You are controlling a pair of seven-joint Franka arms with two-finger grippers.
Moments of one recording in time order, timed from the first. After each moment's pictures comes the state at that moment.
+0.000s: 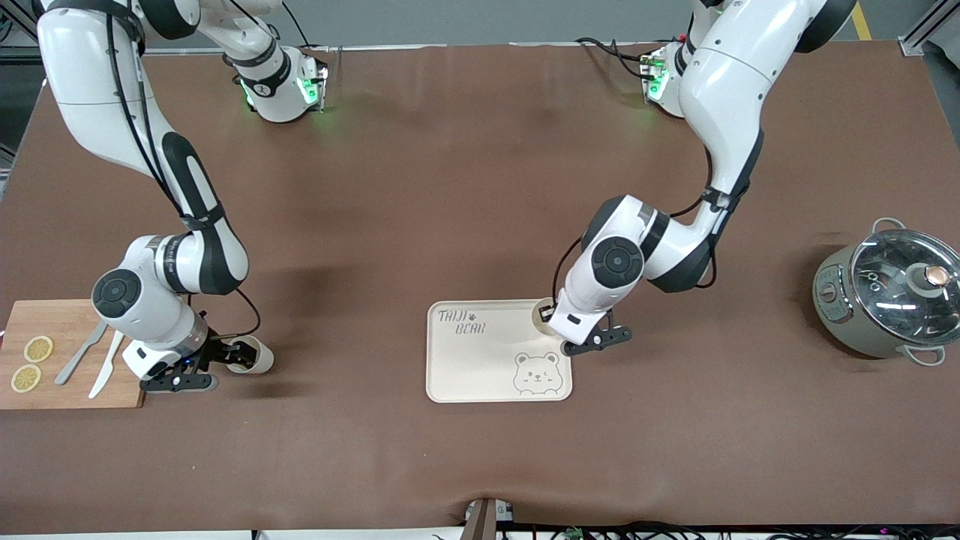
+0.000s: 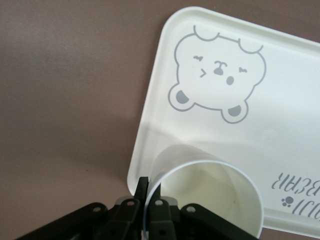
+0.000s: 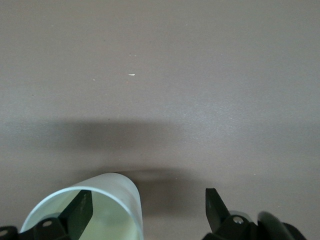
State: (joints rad) left arm -0.35 0.72 -0.23 -1.51 0.09 2.23 -0.83; right arm 0.06 0.65 -0.06 -1.74 0.02 2.55 -0.05
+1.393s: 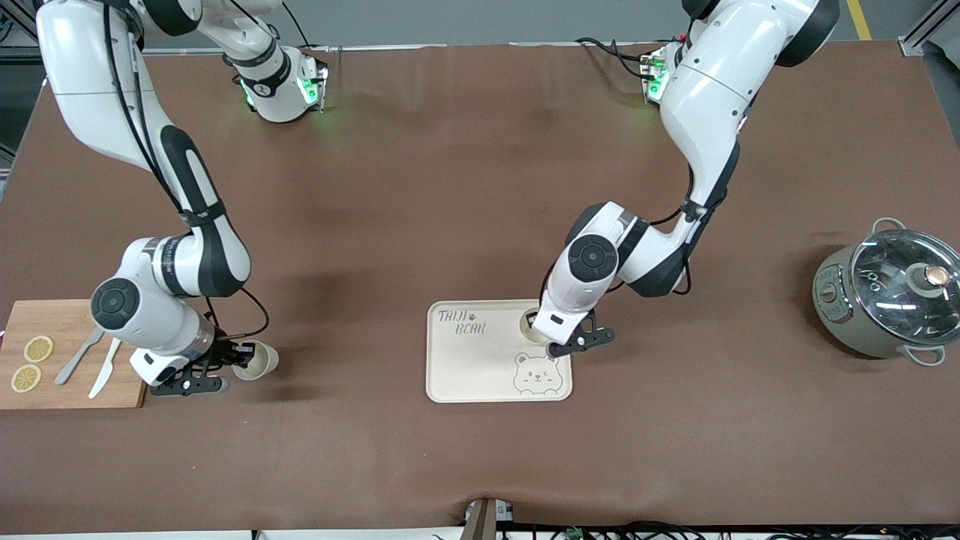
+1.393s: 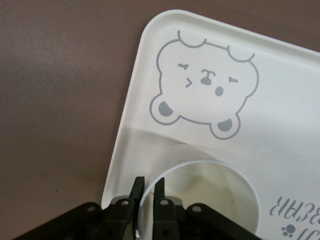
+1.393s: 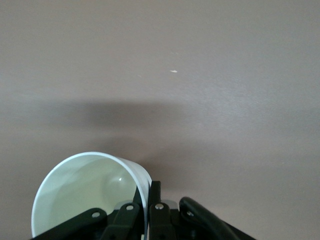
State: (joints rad) left arm -0.37 0.78 -0.23 -1.51 0.18 2.33 -0.93; right arm 0.06 0.63 -0.02 -1.61 0.09 2.30 -0.05
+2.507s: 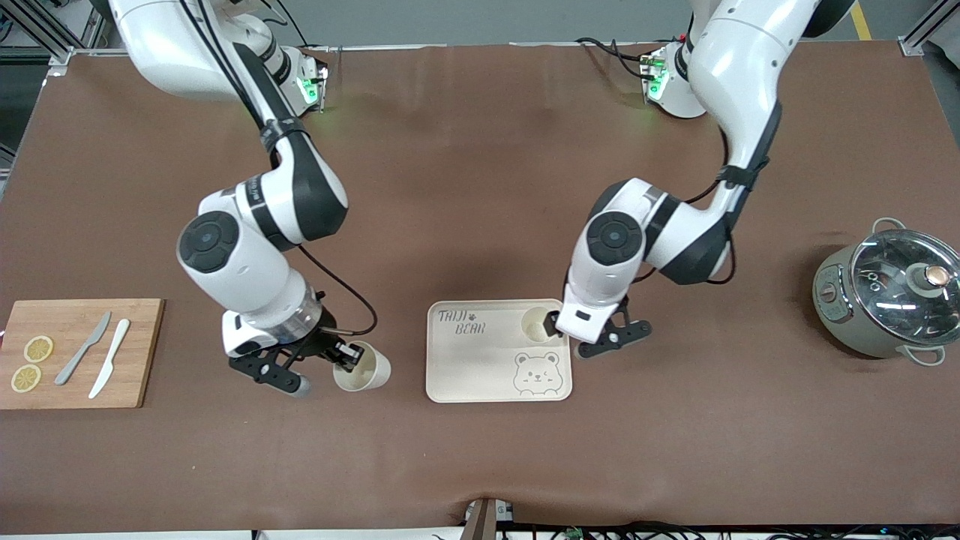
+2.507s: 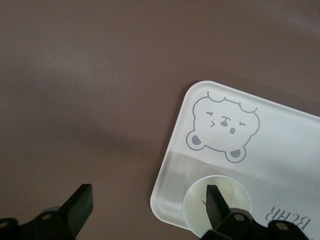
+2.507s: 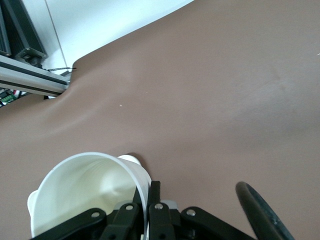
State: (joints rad) left arm -0.32 0.62 -0.23 -1.46 0.23 2.12 -0.94; right arm 0.40 0.62 -0.01 -1.30 0.09 2.21 0.74
